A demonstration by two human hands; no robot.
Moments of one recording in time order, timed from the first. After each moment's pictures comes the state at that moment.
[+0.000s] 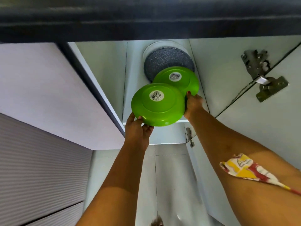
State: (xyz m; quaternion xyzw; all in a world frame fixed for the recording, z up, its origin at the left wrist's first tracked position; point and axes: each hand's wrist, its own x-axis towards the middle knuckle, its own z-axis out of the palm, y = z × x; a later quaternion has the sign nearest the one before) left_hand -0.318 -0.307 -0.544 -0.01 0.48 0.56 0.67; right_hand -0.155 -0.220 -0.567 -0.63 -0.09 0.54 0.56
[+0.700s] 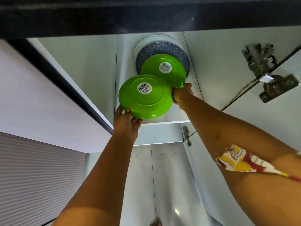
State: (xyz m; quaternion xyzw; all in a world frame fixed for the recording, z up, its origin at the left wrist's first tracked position) left_hand -0.325 -0.268 -0.551 0.00 0.51 0.58 0.64; right_hand -0.157 -0.174 -0.576 -0.75 -0.19 0.50 0.39
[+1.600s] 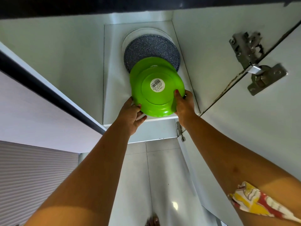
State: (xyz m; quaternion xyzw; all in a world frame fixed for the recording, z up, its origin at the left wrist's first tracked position) left_hand -0.295 -0.245 -0.576 0.15 0.58 0.39 0.70; right_hand -0.132 -0.234 -0.601 -0.71 -0.20 0.47 0.49
